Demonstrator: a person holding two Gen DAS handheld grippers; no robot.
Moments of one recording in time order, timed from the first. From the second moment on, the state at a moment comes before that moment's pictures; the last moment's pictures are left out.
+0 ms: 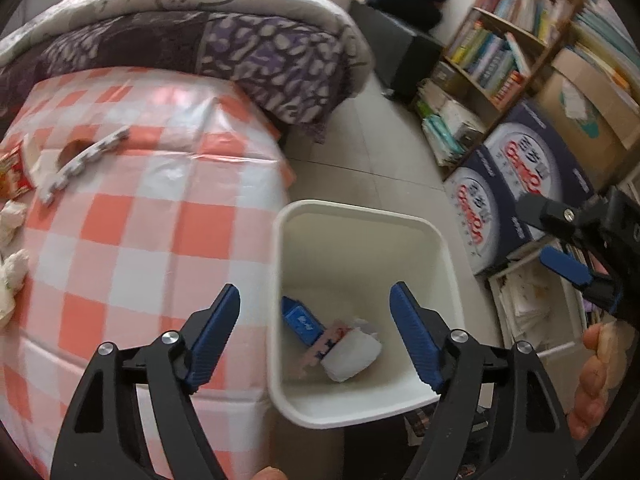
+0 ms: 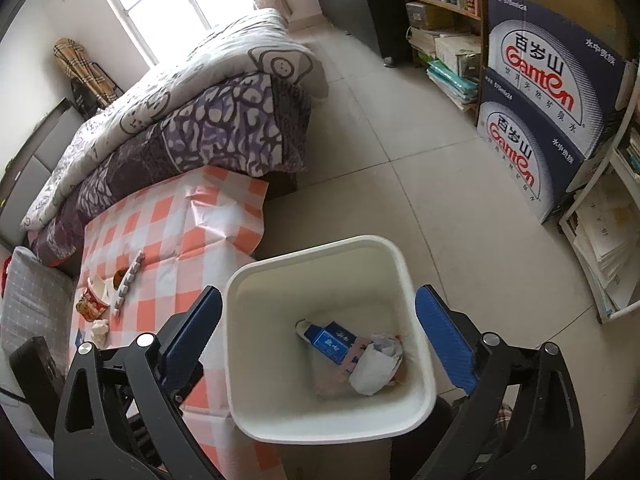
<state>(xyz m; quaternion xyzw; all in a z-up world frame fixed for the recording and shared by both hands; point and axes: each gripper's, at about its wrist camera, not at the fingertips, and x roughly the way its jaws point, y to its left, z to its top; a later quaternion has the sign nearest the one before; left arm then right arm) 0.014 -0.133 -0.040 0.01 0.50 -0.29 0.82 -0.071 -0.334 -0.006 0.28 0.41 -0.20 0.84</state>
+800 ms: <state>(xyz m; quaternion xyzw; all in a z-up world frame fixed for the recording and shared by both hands) 0.118 0.134 -0.077 -0.14 0.55 0.15 0.81 -0.017 -0.245 -0.030 0.23 0.48 -0.13 0.84</state>
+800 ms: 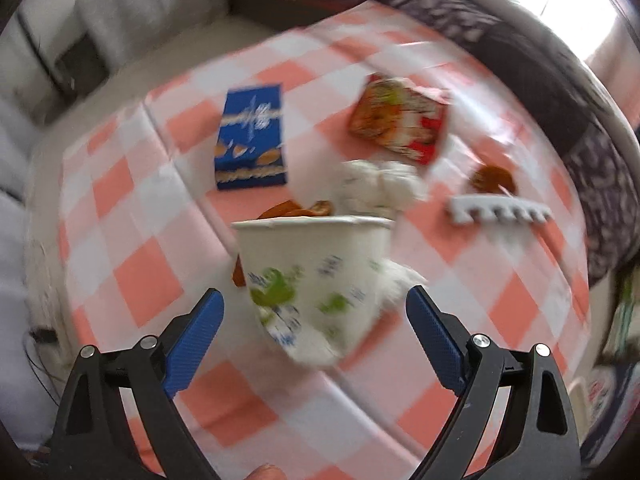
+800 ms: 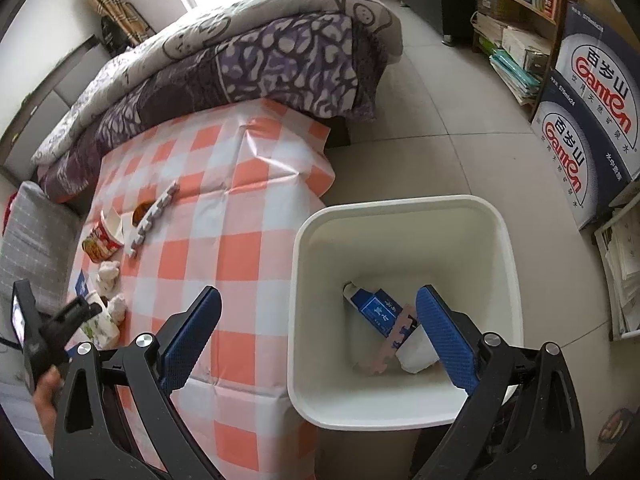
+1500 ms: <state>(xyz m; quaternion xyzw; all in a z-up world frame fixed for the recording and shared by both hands) 0.108 0.134 -0.060 -0.16 0.55 0.05 0.82 0.002 -0.206 -0.034 0.22 0.49 -0.10 0.84</state>
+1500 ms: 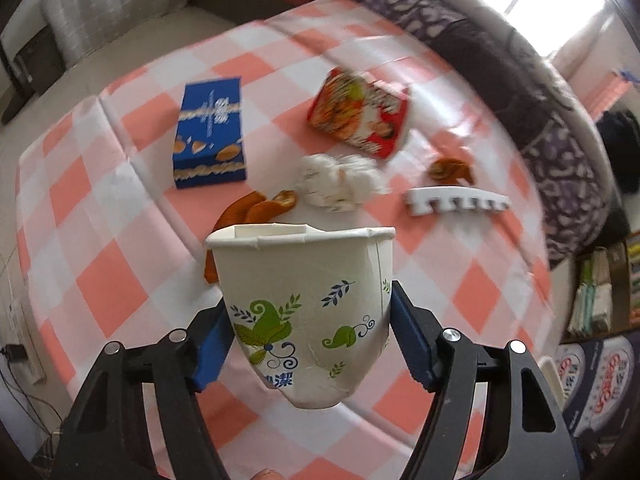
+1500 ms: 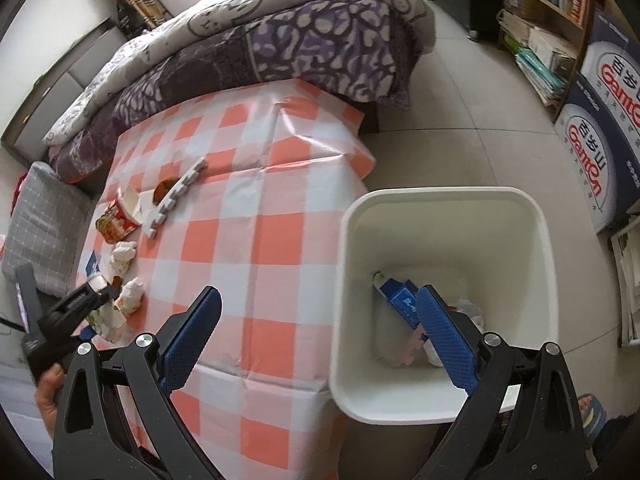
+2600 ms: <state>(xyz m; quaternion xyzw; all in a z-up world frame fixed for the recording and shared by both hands) 0.063 0.208 0.066 -0.18 0.42 0.01 0.89 0.116 0.046 -0.094 0.14 0.49 0.04 0.86</state>
